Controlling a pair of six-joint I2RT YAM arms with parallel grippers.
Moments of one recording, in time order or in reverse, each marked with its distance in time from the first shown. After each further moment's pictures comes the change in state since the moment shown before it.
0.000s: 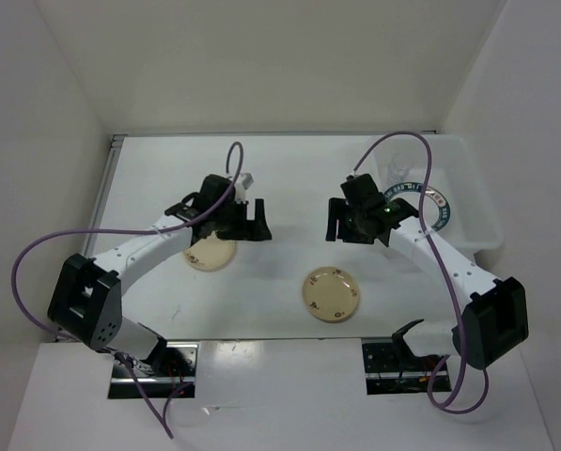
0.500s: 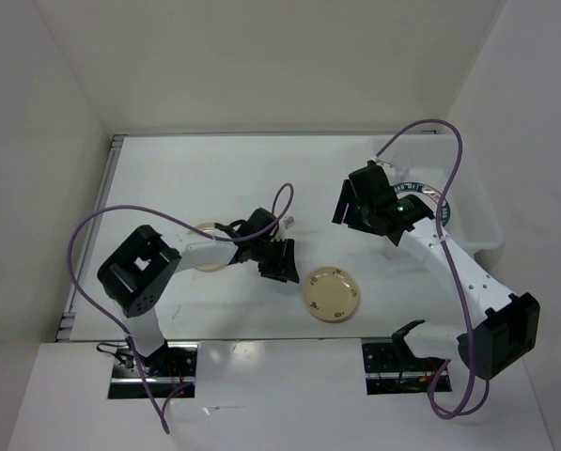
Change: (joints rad) left arm -0.275 0.283 -0.070 0.224 0.174 -0.226; right arm 0.000 -0.059 0.101 -0.028 0.190 0.167
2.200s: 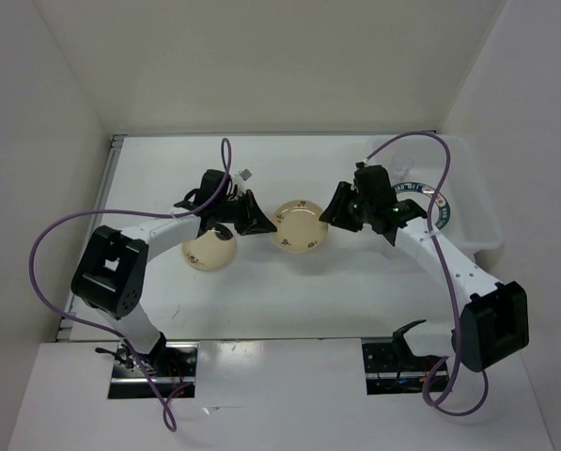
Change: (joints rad) left arm 0.323 -0.080 0.049 0.117 0.229 -0.187; right arm -0.094 0.030 -0.129 0.274 -0.391 0.018
